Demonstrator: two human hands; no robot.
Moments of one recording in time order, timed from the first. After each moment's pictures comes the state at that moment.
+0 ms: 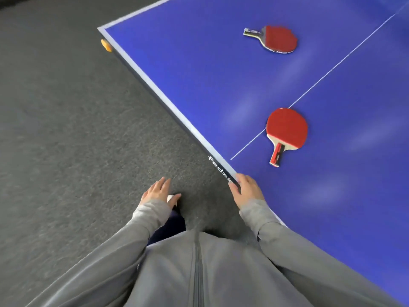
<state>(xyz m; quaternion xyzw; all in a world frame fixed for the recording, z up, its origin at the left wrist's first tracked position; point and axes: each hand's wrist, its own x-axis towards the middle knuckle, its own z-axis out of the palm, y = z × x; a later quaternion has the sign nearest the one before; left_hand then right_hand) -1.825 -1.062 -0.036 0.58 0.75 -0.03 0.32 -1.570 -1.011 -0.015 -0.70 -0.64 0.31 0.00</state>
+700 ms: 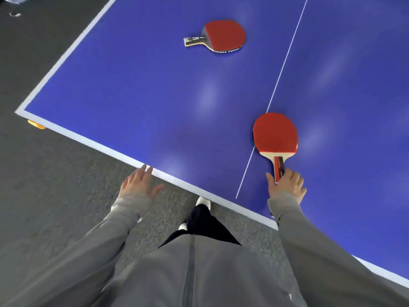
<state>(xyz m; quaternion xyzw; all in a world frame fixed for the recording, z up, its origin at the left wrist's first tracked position) -1.893 -0.806 -0.017 0.75 0.62 -0.08 0.22 -1.530 -0.908 -0.038 -0.94 -0.30 0.13 -0.02</state>
